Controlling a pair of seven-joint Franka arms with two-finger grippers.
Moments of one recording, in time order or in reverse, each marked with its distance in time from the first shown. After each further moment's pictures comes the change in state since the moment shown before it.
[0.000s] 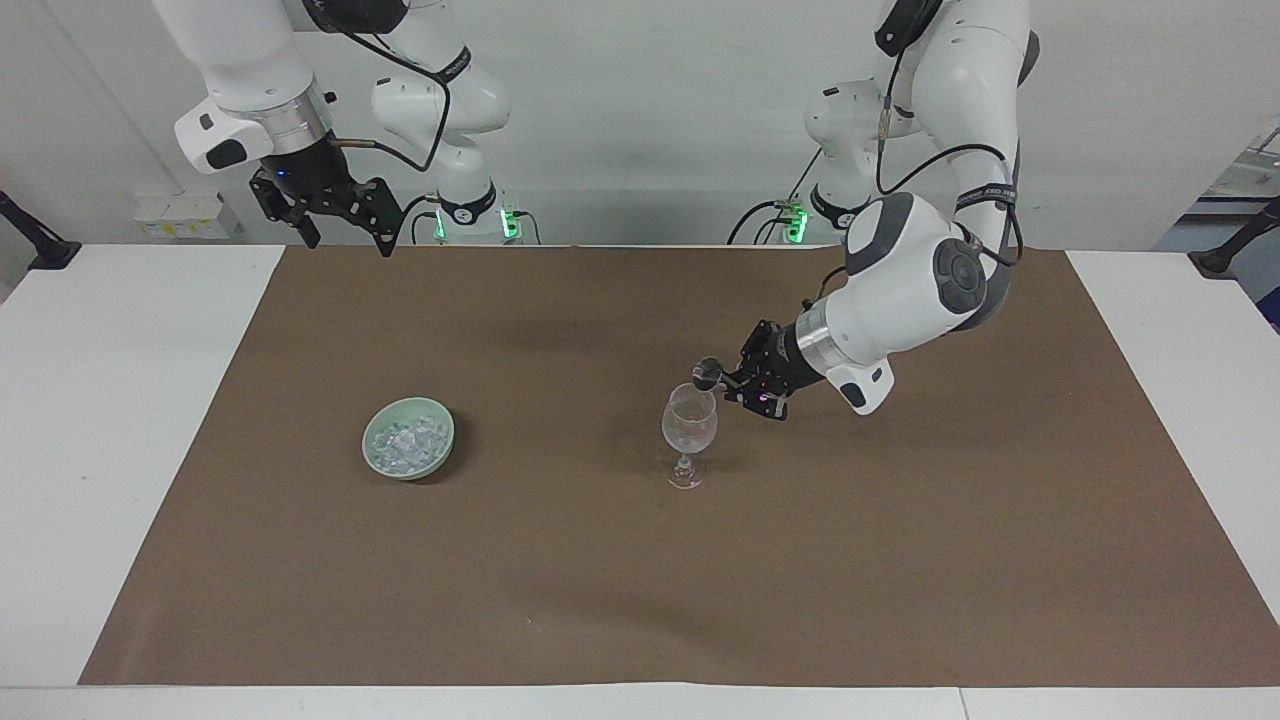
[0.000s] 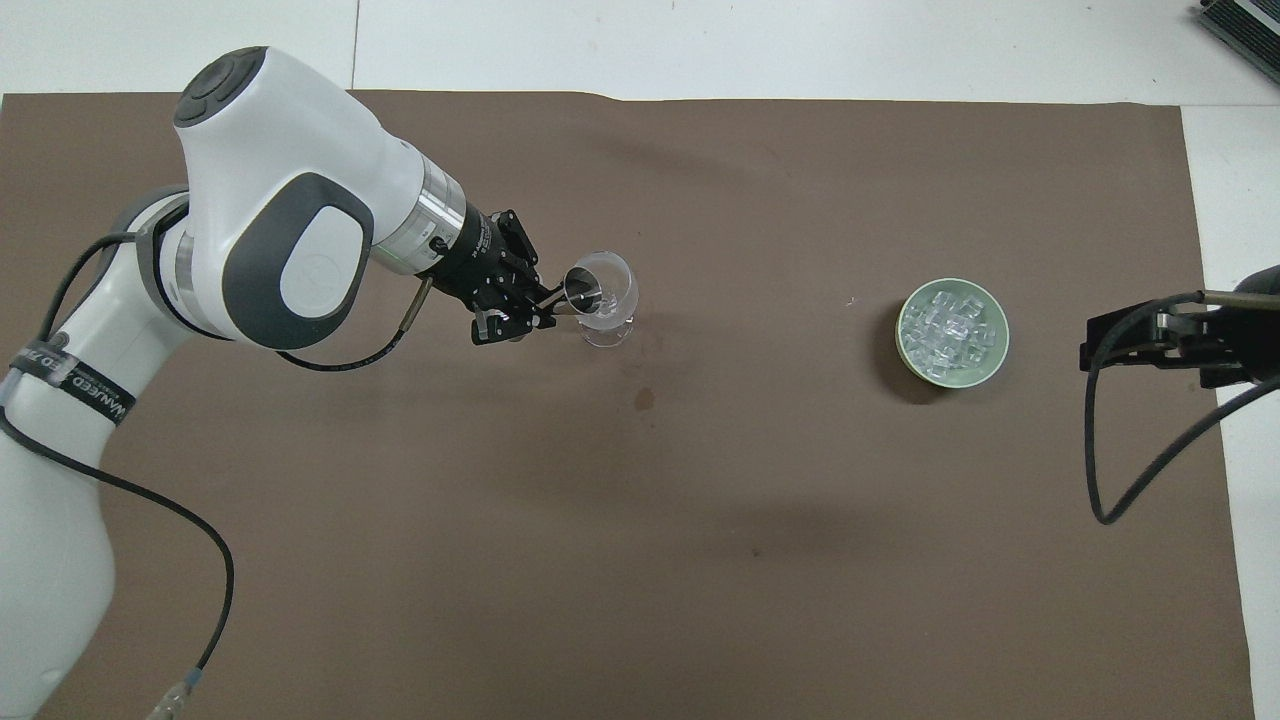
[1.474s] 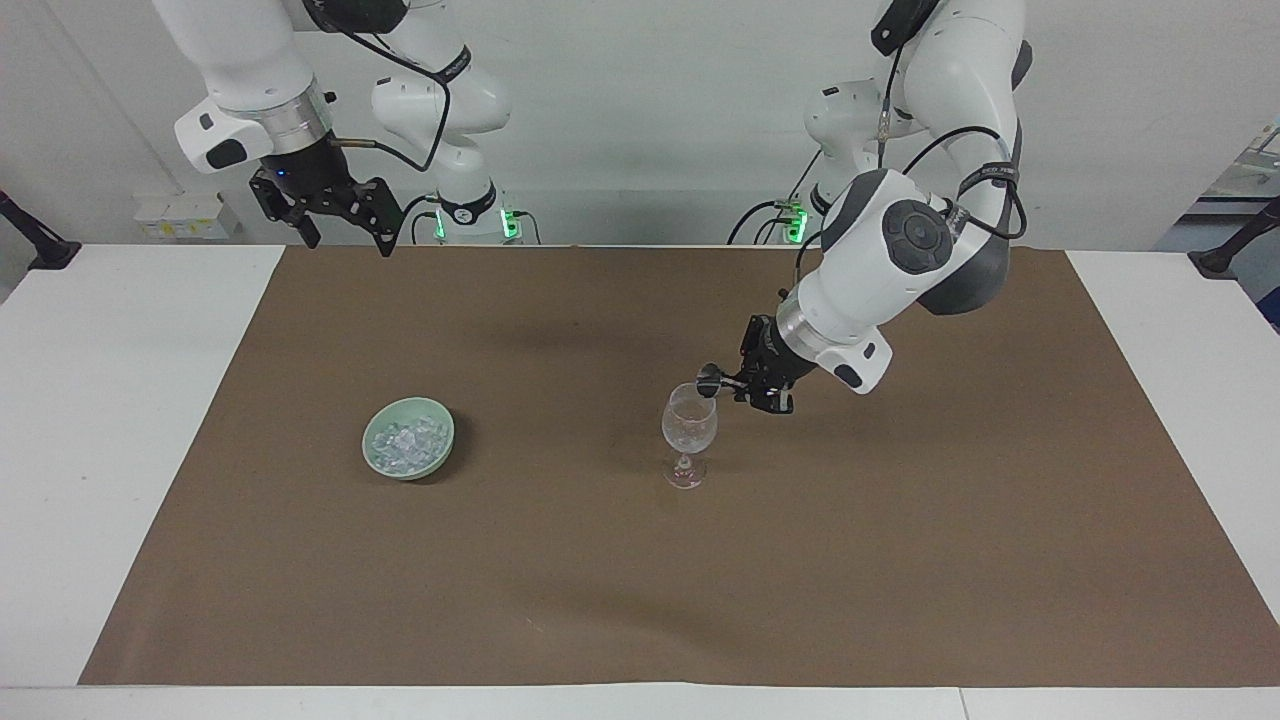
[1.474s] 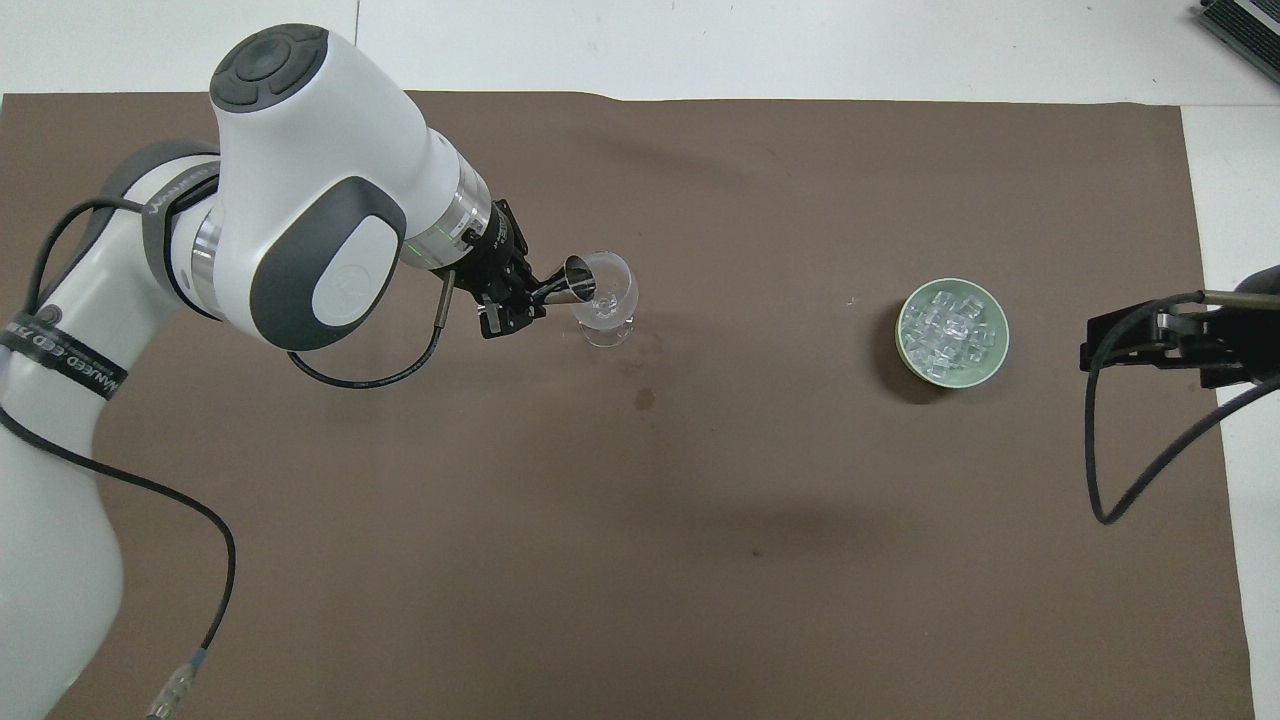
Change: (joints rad) left arm -0.017 0.035 -0.066 0.091 0.251 -0.064 -0.261; right arm 0.000 0.000 0.000 0.000 0.000 0.000 0.000
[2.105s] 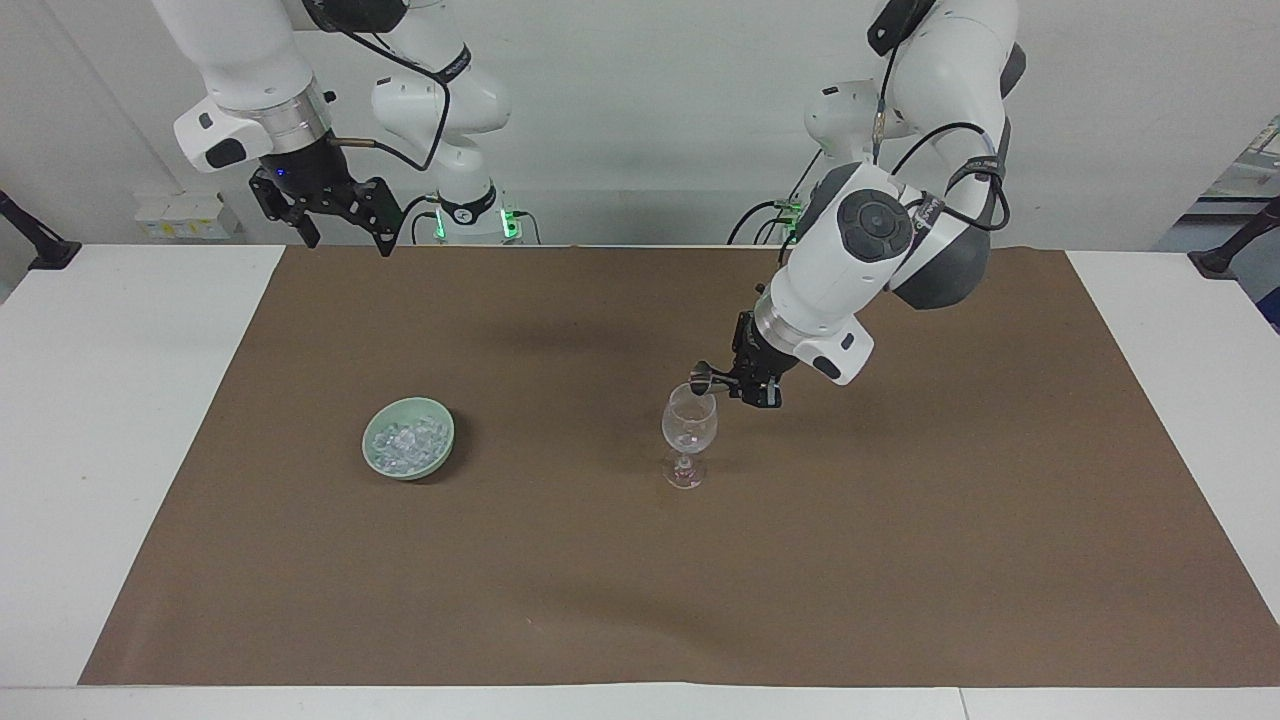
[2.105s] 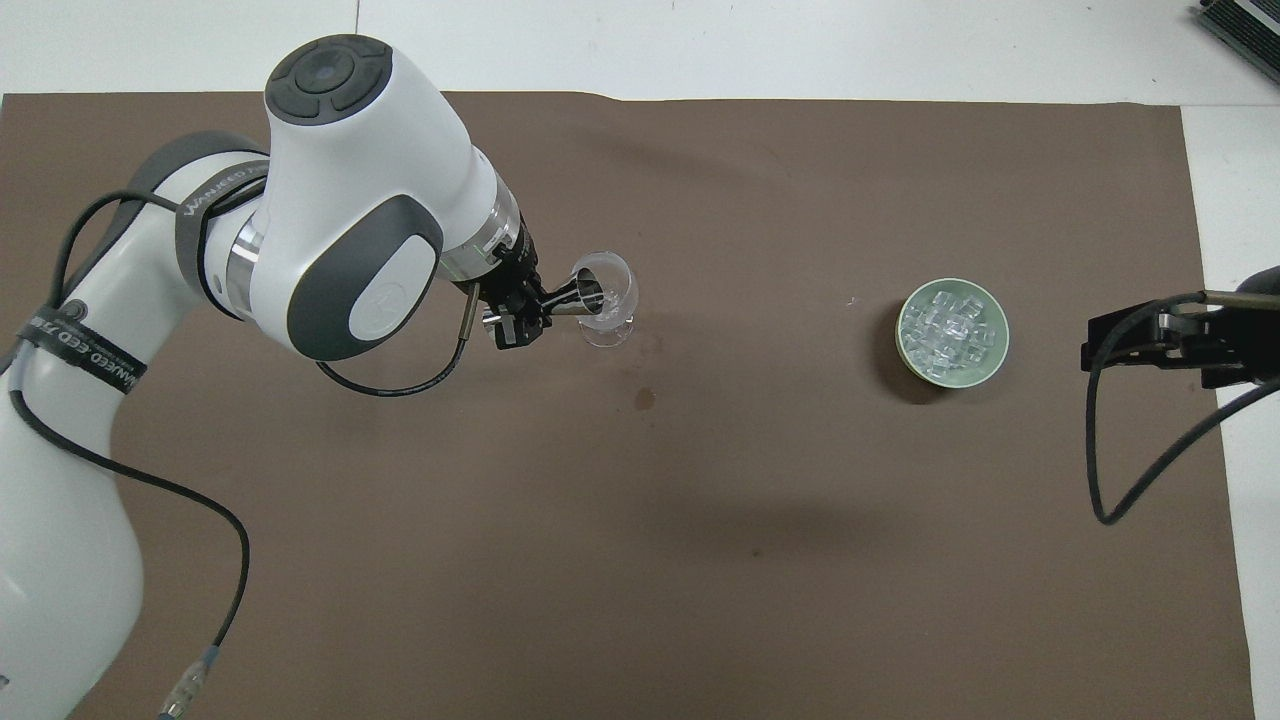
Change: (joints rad) left arm -0.018 0.012 -0.031 0.020 0.083 -0.050 -0.050; right arm -0.001 -0.001 0.000 0.000 0.000 0.000 0.000
